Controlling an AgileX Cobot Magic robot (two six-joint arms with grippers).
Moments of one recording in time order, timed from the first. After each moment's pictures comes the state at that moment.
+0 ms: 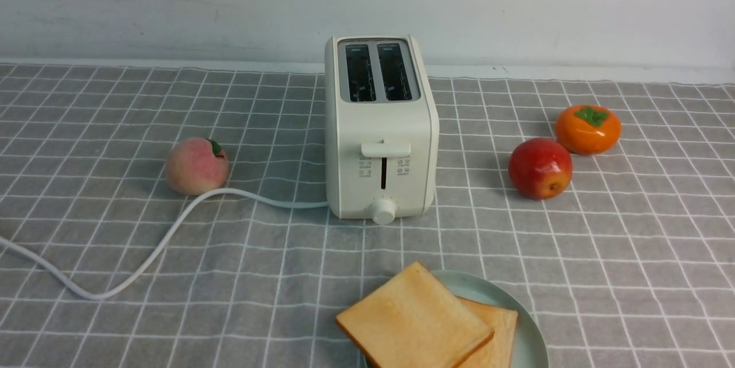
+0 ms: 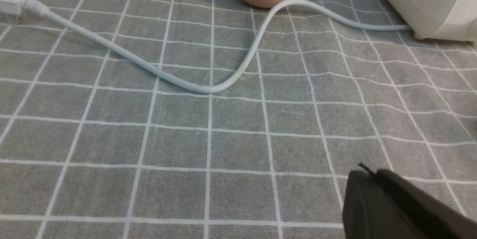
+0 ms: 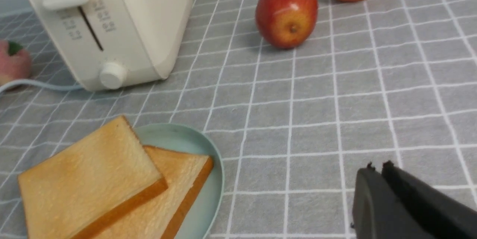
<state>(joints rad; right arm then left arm) 0.01 0.10 -0.10 0.42 0.37 -0.19 -0.15 -0.01 0.03 0.04 0.39 -0.28</state>
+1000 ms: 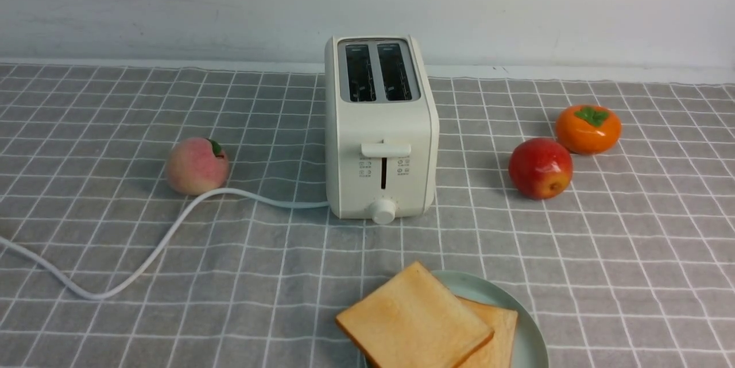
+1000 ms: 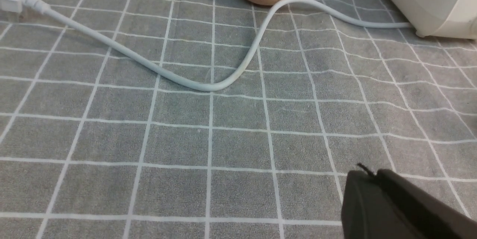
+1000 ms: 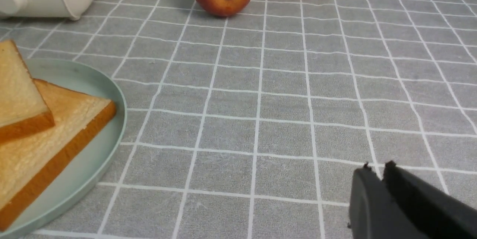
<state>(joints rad) 0.00 -0.01 0.01 0.09 0.40 -0.14 -0.15 -0.01 0.03 0.04 0.39 -0.28</state>
